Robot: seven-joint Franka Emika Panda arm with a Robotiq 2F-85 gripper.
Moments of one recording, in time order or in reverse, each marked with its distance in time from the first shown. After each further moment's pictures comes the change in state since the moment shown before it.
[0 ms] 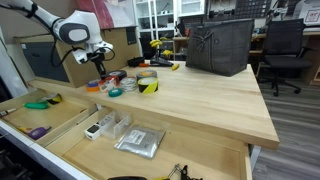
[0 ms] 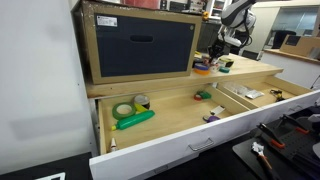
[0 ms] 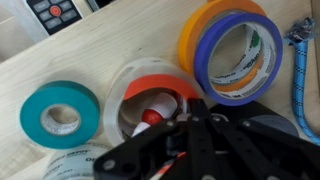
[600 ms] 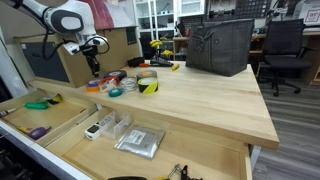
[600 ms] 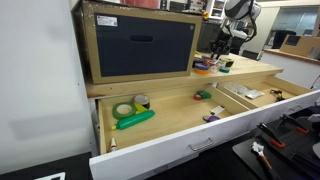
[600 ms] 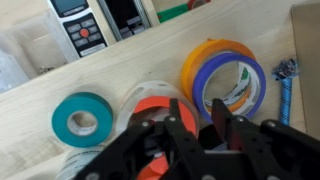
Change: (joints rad) arm 0.013 -0.092 -0.002 -0.020 -0.081 -0.160 -0.007
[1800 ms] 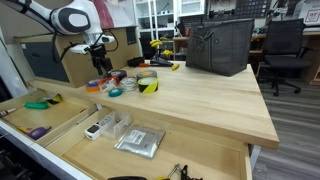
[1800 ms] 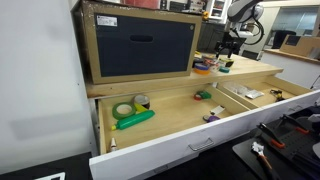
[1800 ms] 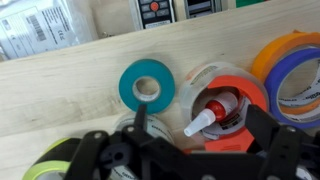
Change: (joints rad) arm -0.008 0.038 -0.057 0.047 -0.190 -0.017 -0.116
